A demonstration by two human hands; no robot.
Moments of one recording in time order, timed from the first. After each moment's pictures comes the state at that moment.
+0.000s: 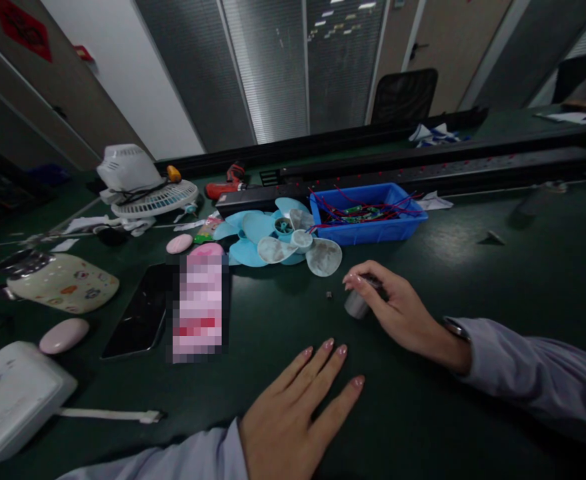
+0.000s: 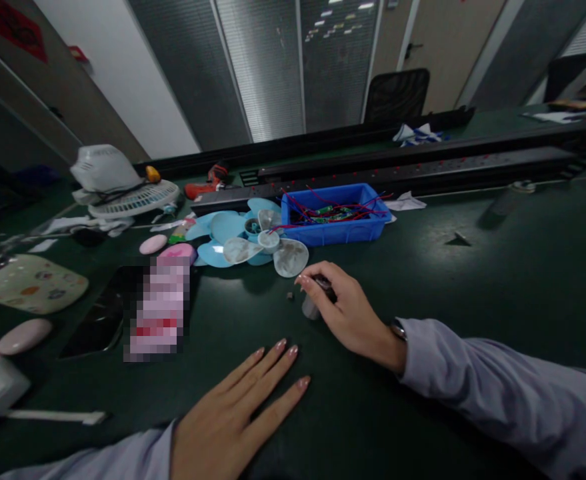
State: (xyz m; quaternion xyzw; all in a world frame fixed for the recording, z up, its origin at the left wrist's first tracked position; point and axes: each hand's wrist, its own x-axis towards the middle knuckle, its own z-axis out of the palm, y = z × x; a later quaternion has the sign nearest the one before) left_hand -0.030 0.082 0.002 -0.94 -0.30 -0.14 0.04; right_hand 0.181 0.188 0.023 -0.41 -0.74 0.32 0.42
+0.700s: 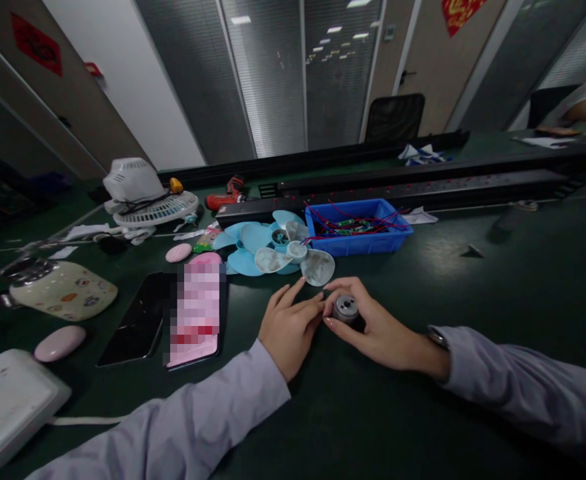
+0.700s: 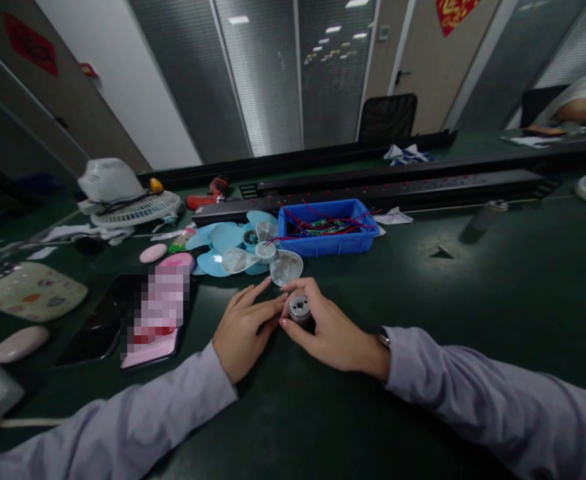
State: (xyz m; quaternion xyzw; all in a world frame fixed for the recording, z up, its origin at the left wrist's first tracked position) left_hand -0.009 0.171 0.015 -0.85 -0.46 -0.25 -0.04; right_hand 0.179 0.181 0.024 -0.32 -0.80 0.39 0.33
